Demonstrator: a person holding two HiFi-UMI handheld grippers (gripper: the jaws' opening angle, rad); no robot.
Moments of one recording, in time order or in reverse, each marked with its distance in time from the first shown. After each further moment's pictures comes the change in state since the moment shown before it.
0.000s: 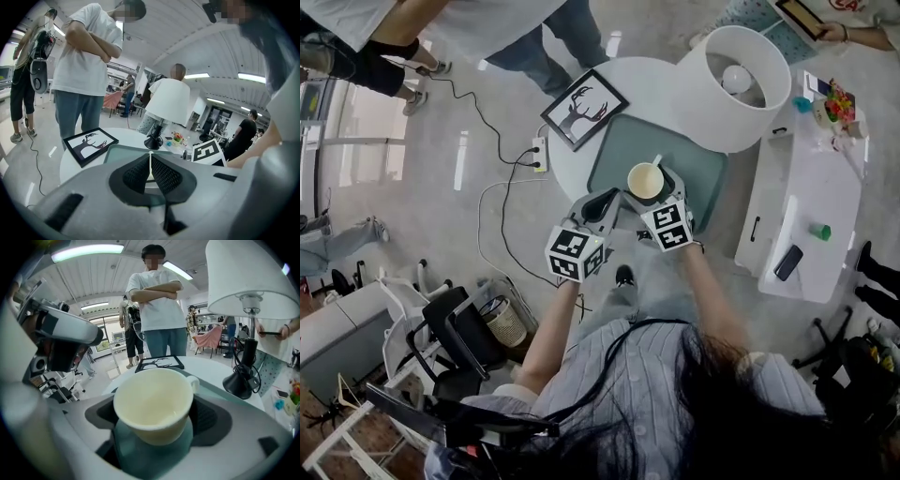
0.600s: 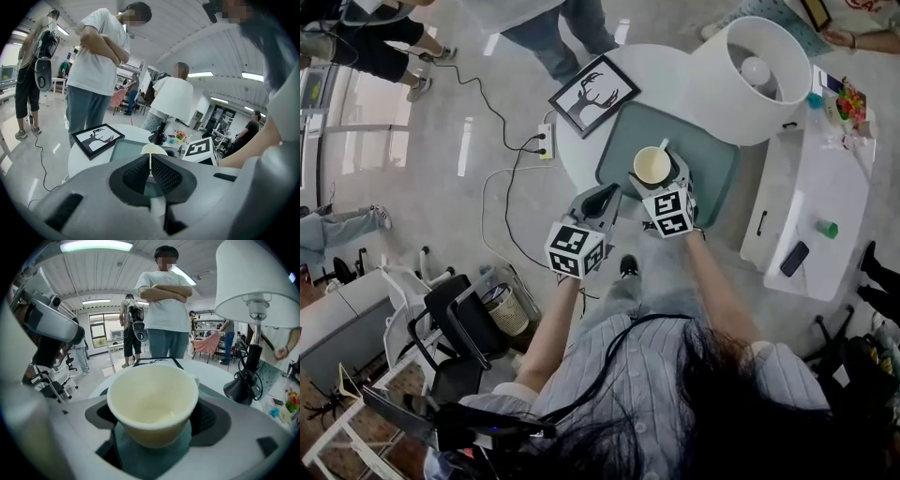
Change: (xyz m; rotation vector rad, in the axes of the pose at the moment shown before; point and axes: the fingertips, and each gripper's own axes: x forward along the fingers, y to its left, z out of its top) left arm -0.017 0.016 -0.016 -0.021 0.021 0.037; right arm 0.022 -0.005 0.006 -0.072 -0.013 -0.069
